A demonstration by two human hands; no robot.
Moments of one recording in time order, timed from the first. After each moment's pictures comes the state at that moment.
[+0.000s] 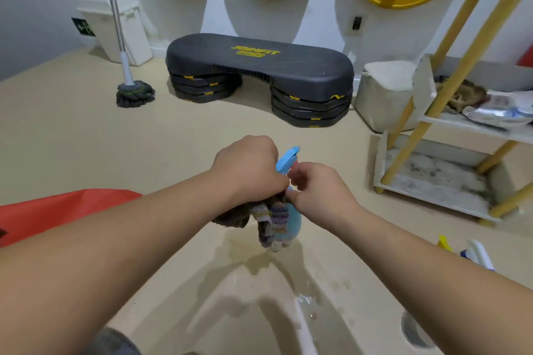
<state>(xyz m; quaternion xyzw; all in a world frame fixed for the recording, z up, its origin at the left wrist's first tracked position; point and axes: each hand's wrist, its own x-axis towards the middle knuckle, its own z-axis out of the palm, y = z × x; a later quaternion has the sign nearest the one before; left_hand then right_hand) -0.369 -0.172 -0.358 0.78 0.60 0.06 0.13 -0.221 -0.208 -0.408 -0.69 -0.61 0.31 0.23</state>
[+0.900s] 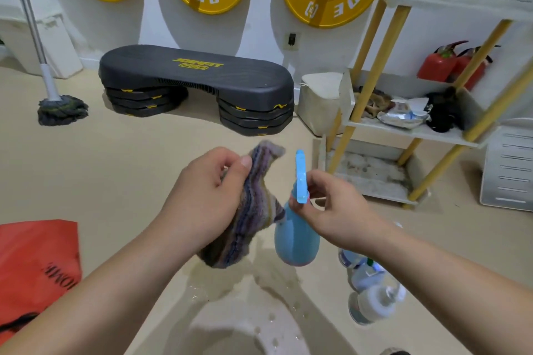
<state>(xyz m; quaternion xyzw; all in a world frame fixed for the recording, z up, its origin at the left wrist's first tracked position) -0.348 -0.249 -0.325 0.68 0.54 0.35 0.35 -0.128 -0.292 -0.362 -0.67 -0.62 0.27 0.30</state>
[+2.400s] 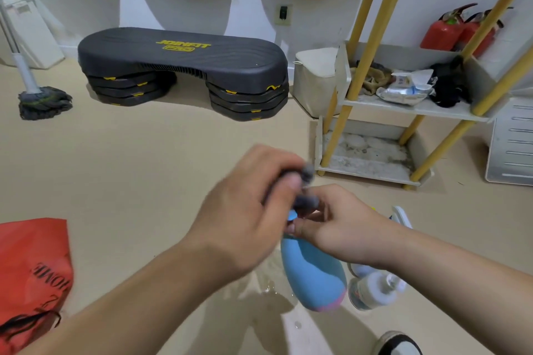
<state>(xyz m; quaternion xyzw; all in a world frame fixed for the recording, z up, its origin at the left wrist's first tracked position) -0.295 -0.265 -0.356 0.82 0.32 0.38 0.28 -0.114 -0.302 -0.370 -0.61 -0.62 0.43 0.25</state>
